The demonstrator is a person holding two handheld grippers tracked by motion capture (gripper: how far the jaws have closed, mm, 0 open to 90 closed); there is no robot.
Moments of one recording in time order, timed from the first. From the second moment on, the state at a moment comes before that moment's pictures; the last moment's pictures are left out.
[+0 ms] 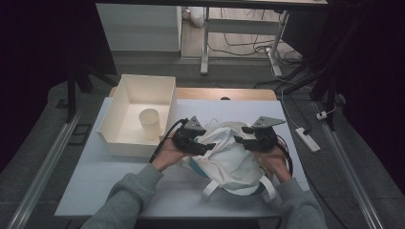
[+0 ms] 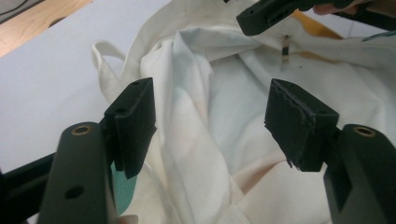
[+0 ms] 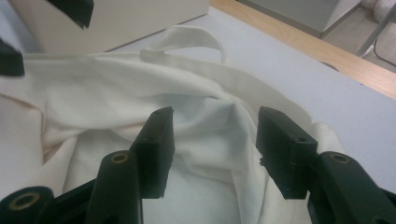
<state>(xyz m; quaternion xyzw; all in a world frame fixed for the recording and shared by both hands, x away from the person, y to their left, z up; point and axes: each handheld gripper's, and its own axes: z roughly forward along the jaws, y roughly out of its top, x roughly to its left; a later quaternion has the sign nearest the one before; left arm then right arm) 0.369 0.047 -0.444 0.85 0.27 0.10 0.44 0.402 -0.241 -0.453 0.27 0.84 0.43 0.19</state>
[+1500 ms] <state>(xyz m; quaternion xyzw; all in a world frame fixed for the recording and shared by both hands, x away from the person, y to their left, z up) 0.348 0.156 -0.392 0.80 0.33 0.15 0.48 0.372 -0.268 -0.451 0.27 0.83 0.44 0.22</state>
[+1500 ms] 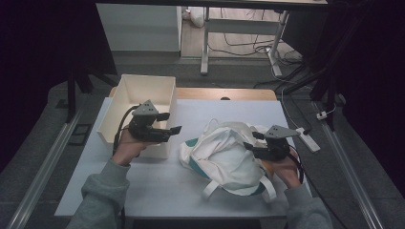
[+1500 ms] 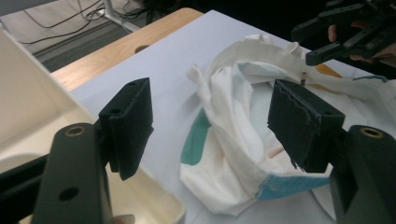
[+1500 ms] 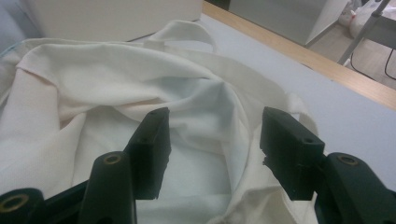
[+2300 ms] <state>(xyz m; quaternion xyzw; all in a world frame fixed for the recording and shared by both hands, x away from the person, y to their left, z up) 0.391 0.222 -0.417 0.78 0.43 0.20 0.39 0.370 -0.267 -0.461 0.27 0.84 0.43 0.21</state>
